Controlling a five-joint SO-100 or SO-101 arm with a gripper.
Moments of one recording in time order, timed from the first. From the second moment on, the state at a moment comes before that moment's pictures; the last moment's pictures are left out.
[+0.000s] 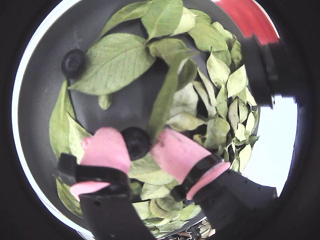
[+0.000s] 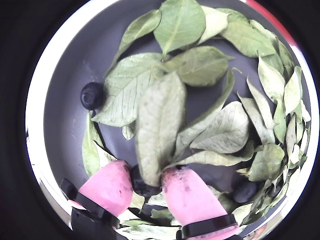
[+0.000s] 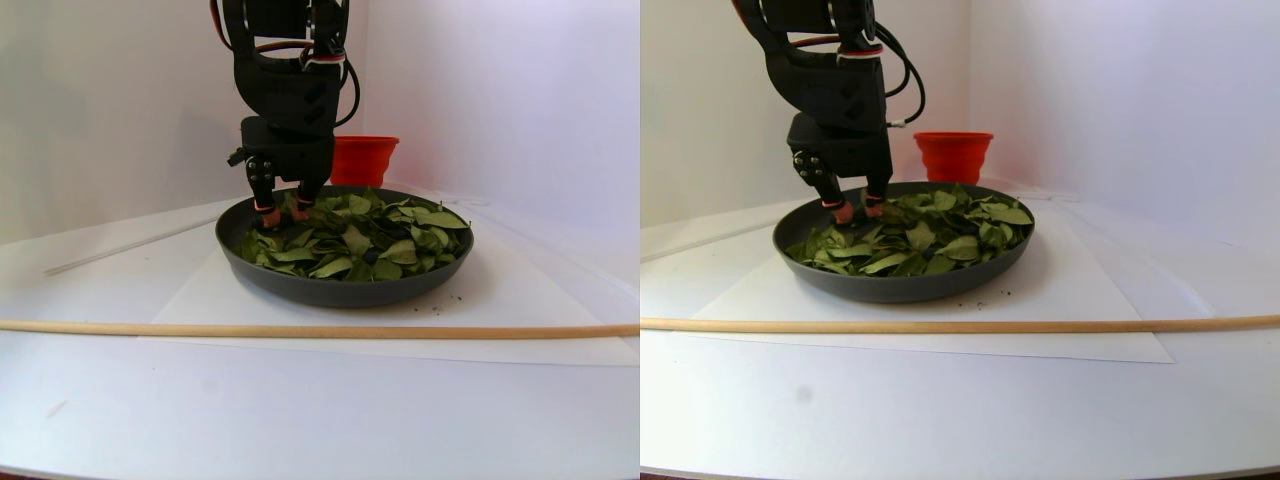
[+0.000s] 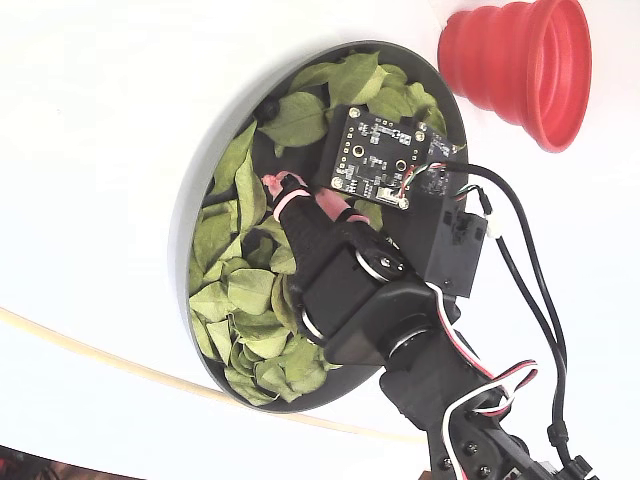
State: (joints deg) arm -2.3 81.2 122.0 -19.1 -103.8
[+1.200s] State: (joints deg) arm 1.3 93.2 122.1 -10.3 -103.8
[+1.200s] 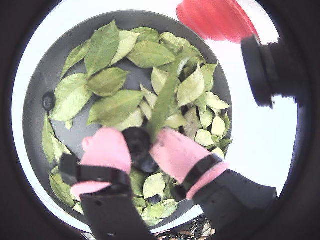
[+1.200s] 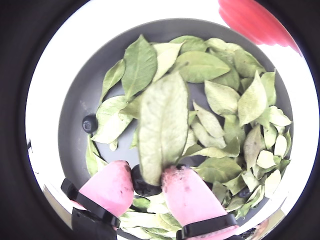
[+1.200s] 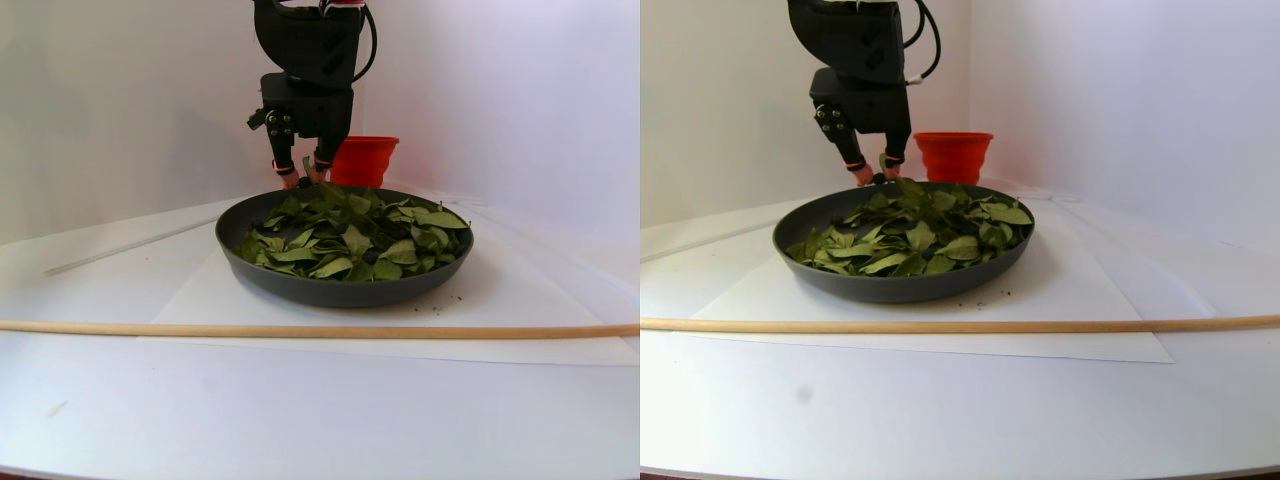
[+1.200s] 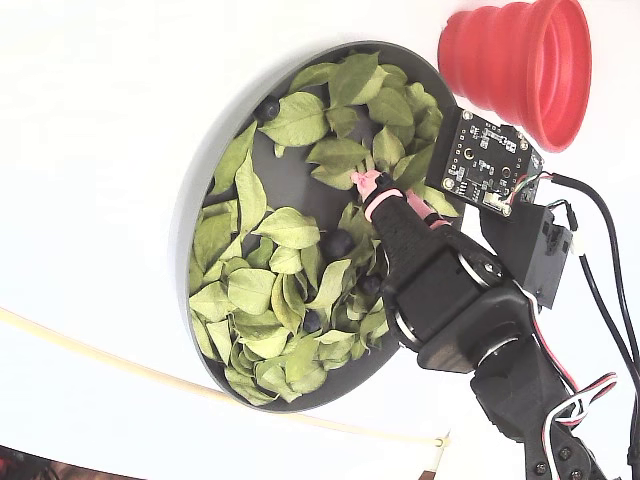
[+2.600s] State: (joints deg) arm 6.4 97.0 110.0 -9.2 -105.6
